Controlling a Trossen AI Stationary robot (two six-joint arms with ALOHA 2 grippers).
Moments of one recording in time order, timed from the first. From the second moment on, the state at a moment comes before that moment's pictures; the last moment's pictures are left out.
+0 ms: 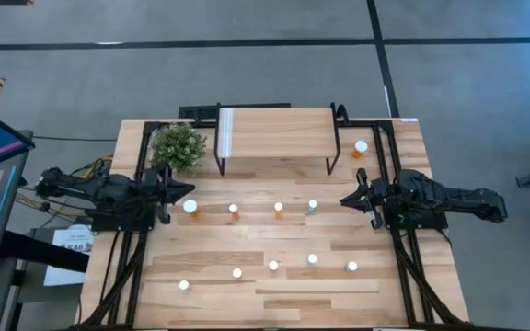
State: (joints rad) left arm -0.23 0.17 0.24 -0.11 -0.40 -0.18; right arm -0.11 0.03 0.06 -0.07 -0.26 0.07
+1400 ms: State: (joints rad) left arm -0.27 0.52 0.41 -0.60 -0.44 -0.56; right arm -0.11 0.03 0.06 -0.07 -0.26 0.07
